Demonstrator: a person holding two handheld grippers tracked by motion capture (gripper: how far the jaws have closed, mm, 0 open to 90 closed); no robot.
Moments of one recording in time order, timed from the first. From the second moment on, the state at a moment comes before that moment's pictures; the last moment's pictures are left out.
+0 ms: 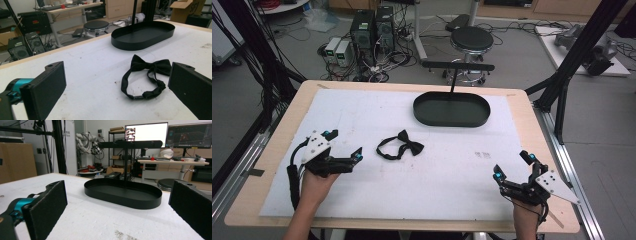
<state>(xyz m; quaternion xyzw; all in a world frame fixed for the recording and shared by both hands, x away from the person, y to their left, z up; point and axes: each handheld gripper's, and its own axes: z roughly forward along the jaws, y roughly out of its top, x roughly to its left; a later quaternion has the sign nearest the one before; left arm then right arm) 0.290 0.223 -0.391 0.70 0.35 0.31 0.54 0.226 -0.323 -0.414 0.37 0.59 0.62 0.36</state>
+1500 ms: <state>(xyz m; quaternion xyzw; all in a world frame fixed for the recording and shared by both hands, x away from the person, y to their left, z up) 0.382 0.147 -0.443 0.83 0.36 0.23 0.37 0.231 -0.319 -0.417 0.37 0.60 0.61 0.36</state>
